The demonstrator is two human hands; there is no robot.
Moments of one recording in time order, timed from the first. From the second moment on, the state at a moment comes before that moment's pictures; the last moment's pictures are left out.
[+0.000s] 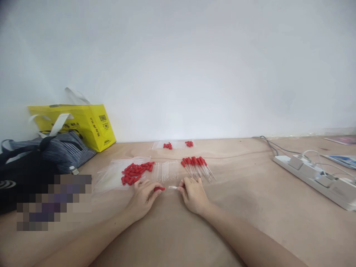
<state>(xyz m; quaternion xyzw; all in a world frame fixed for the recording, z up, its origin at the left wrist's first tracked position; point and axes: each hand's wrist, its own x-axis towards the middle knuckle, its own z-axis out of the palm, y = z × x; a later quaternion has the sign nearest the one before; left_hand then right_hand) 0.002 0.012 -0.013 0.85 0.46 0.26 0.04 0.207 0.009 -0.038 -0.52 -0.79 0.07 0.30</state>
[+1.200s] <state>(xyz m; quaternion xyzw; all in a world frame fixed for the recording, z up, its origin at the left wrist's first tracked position) 0.007 0.003 -0.014 0.84 0.44 0.29 0.10 0.201 -0.001 -0.025 -0.39 -0.86 -0.04 0.31</state>
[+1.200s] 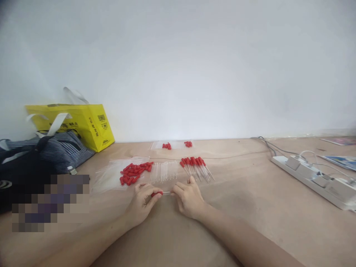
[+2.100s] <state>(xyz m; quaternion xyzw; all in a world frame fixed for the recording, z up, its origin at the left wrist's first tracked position) 0.007 0.002 -0.012 0.87 0.39 0.29 0.07 0.194 -0.002 -0.021 -0.37 -0.87 0.07 0.30</state>
